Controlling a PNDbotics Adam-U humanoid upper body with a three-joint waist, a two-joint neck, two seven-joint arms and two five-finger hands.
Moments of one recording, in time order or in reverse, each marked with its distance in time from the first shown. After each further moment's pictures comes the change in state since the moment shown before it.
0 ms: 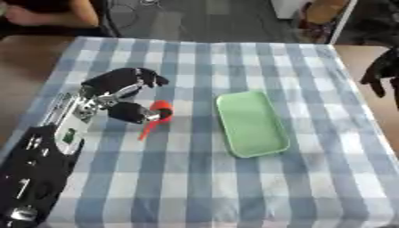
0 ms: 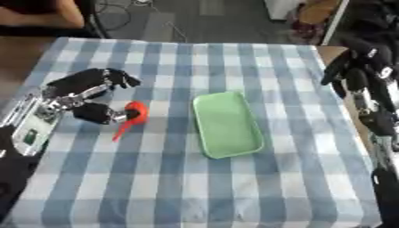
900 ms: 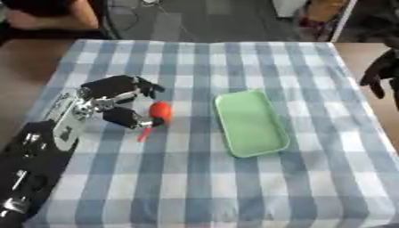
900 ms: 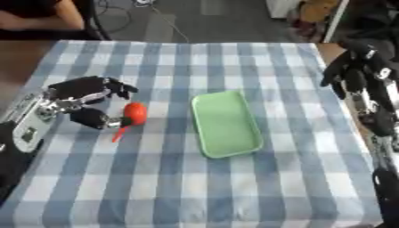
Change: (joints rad) left arm -0.047 0.035 -0.034 0.108 -0.005 -0.053 0.012; right arm 0.000 -0.007 0.006 0.005 -0.003 0.003 0.006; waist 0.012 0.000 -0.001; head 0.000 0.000
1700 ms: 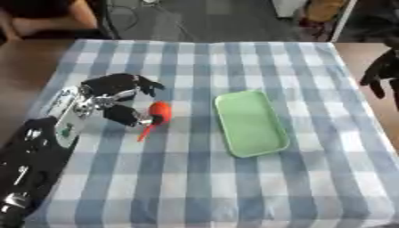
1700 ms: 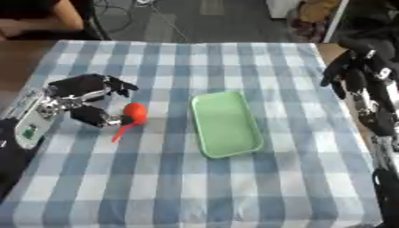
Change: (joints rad) left arm -0.023 -0.006 -0.013 0.032 -0.040 -0.019 0.031; right arm 0.000 0.000 0.000 0.000 -0.002 0.000 0.000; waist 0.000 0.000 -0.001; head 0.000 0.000
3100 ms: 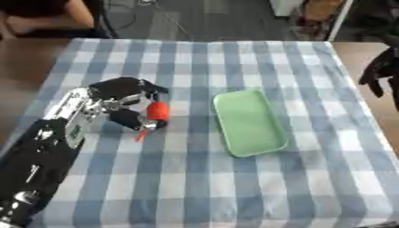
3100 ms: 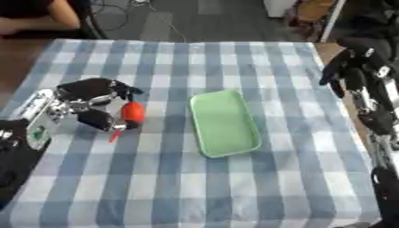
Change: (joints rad) left arm -0.026 -0.022 -0.006 0.072 -0.072 -0.024 0.034; right arm -0.008 0.000 0.006 0.000 -0.011 0.000 0.005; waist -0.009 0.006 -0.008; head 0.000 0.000
